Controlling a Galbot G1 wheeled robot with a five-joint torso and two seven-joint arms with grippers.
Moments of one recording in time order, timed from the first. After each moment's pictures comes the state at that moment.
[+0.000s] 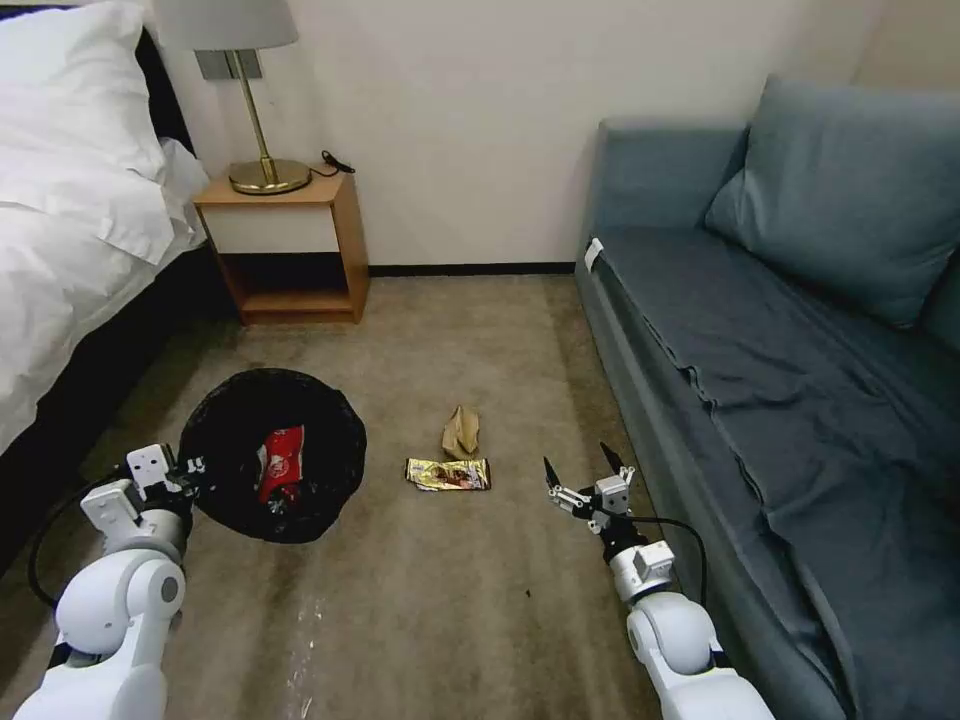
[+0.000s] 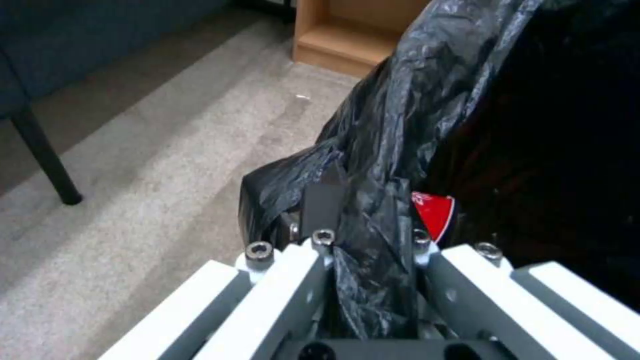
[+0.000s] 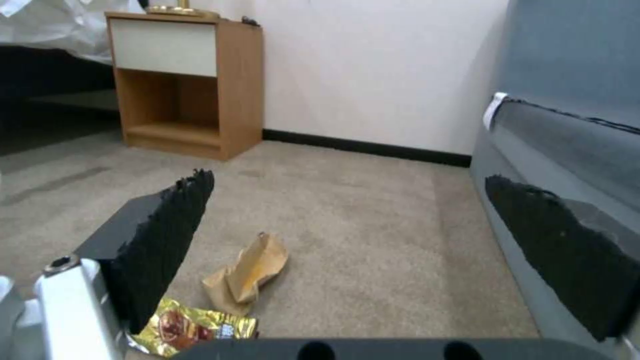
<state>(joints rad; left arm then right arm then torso) 1.31 -1.24 -0.83 -1.91 -0.58 0.46 -0.23 -1.26 1.37 0.38 1.56 0.11 0.30 -0.13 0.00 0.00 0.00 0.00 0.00</state>
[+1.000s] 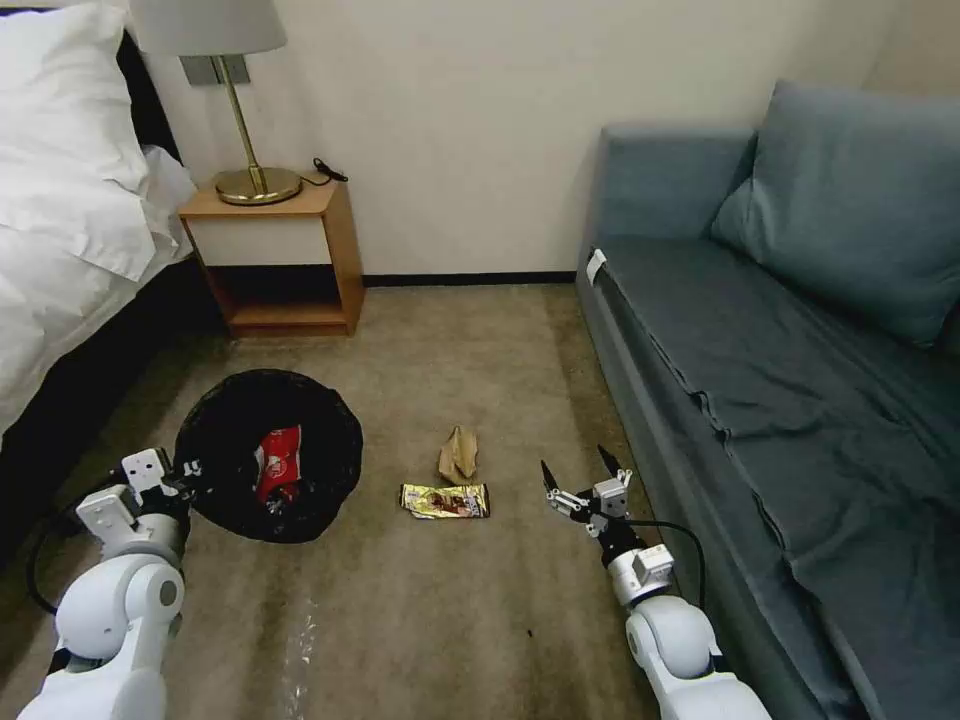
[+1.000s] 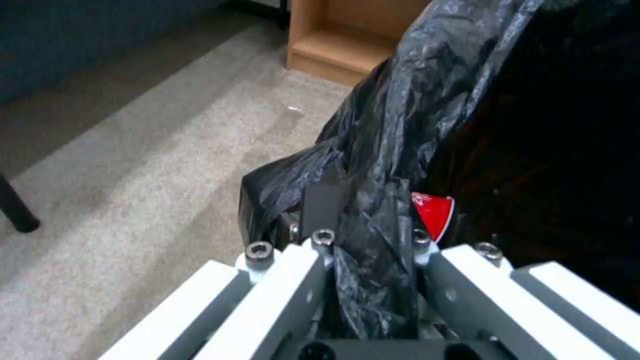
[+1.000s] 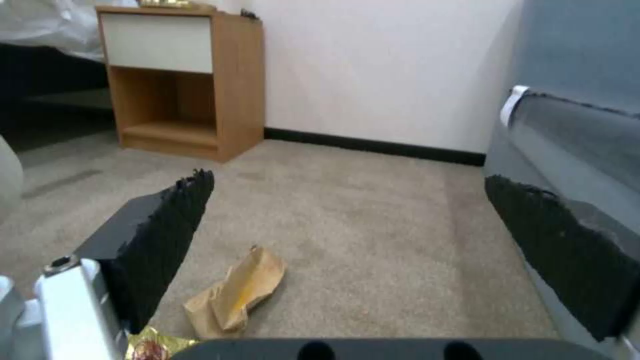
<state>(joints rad) 1.32 -1.24 -0.84 -1.89 -0.59 0.44 -0.22 -1.28 1.38 0.37 1.56 0.11 0.30 -0.15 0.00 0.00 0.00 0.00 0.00</state>
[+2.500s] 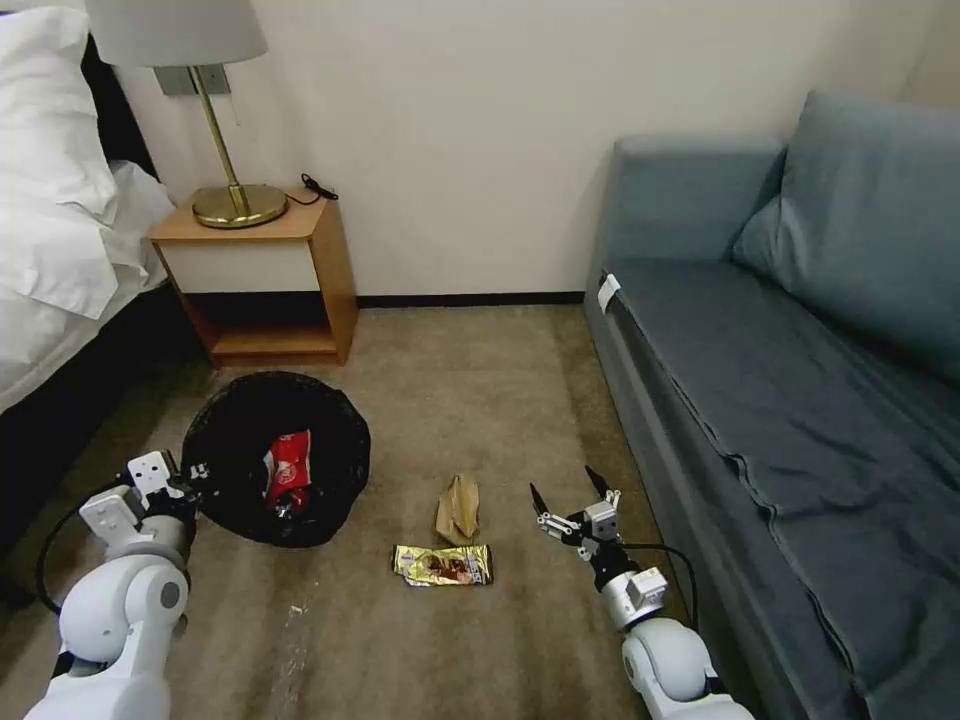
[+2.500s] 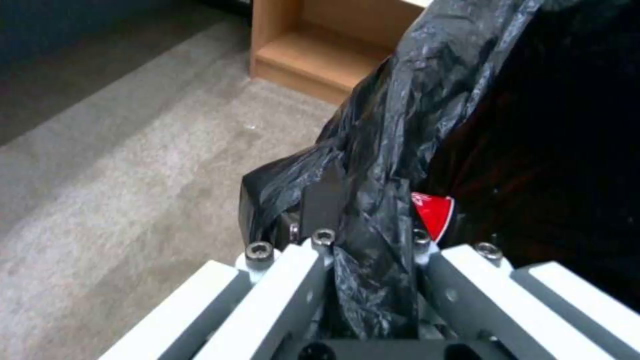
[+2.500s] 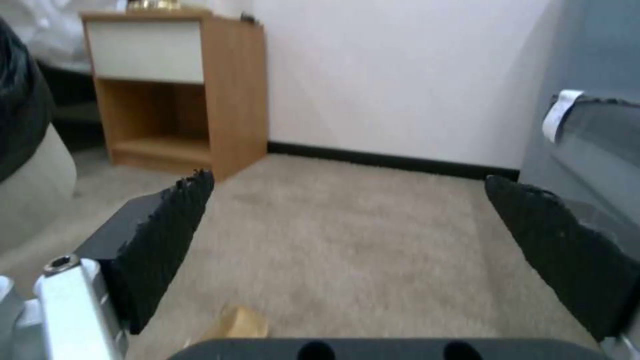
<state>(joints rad) 1.33 -1.27 -0.83 -1.96 -0.63 0.50 -0.27 -1.30 1.38 0.35 1.54 0.15 0.38 -0.19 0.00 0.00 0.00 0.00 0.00</state>
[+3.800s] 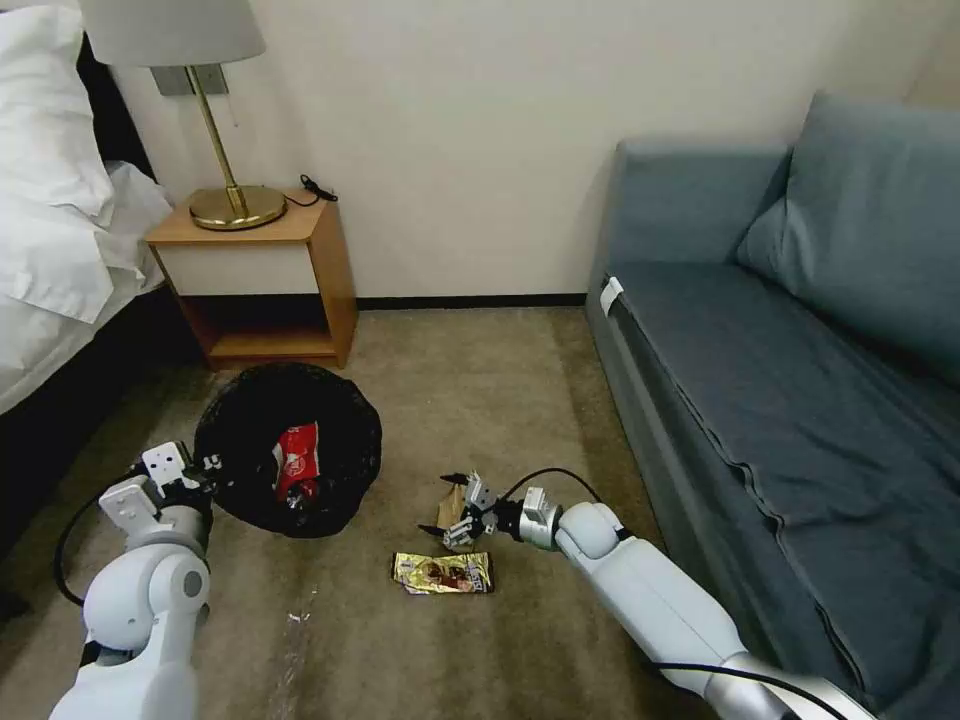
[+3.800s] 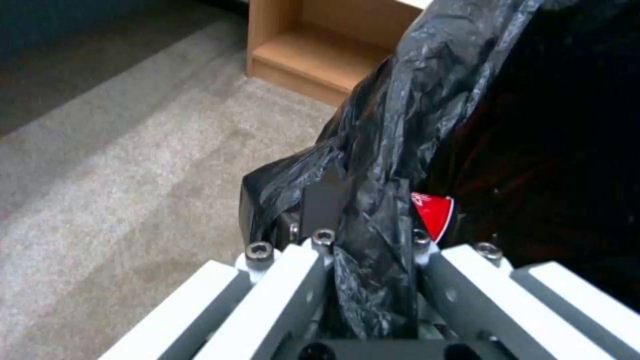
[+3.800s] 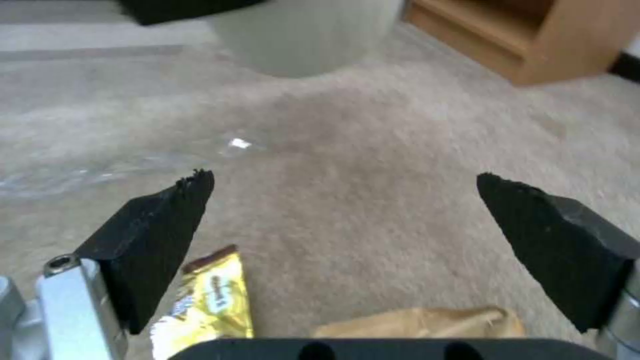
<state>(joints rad) 1.29 -1.34 -0.81 -1.97 -0.56 0.52 -0.28 -0.66 1.34 -0.17 0.93 0.18 0.23 -0.65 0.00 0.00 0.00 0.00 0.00</state>
